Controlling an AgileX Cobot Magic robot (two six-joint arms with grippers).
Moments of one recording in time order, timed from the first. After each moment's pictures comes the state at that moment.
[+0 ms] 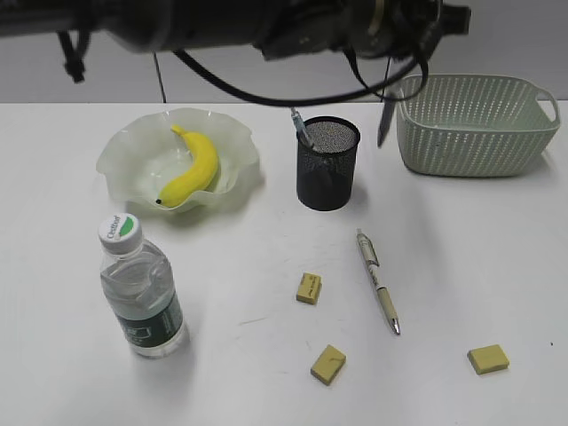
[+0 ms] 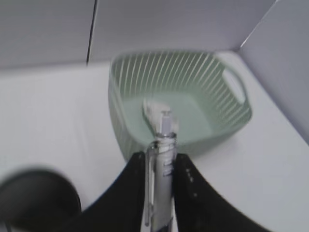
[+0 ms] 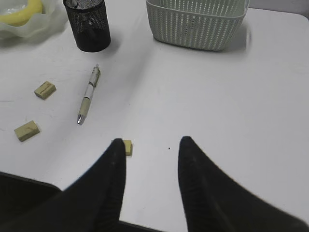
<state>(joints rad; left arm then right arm) -0.89 2.07 -1.78 0.74 0.33 -1.11 0.43 -0.01 -0.51 -0.13 1.04 0.14</state>
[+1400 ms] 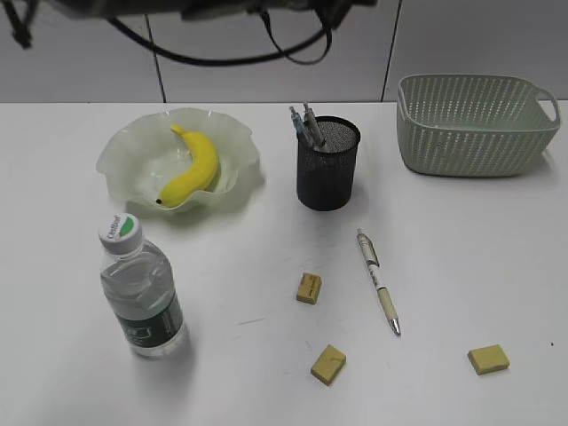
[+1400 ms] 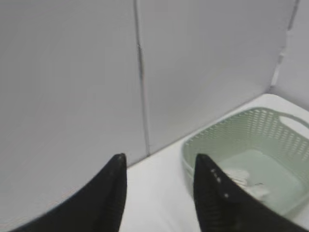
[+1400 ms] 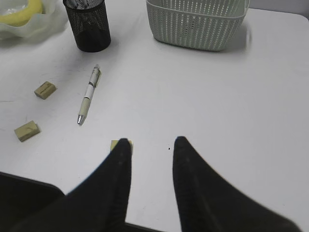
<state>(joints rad) -0.71 2.07 -1.77 1.09 0.14 -1.10 0.43 -0.01 -0.51 -0.13 1.04 0.14</state>
